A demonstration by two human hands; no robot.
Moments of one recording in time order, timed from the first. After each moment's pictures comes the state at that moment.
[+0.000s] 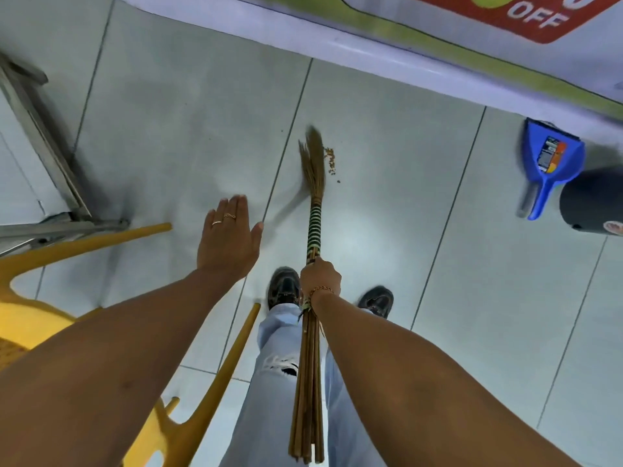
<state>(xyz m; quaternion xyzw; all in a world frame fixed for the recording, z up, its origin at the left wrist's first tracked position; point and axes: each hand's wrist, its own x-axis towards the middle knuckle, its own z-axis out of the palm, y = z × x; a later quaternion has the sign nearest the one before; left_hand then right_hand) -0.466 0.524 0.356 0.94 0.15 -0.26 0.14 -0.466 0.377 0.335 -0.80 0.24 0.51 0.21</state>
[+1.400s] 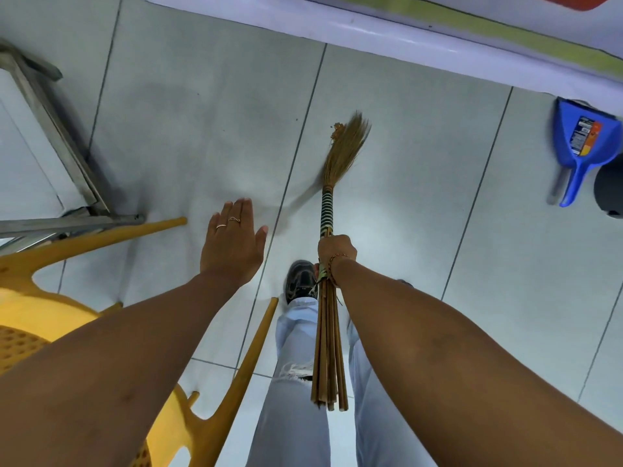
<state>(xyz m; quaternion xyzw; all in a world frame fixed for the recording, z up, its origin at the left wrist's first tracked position) -0.489 0.549 0.343 0.94 0.15 -0.29 0.14 -0.446 0.397 0.287 -0.74 0.37 0.48 0.30</state>
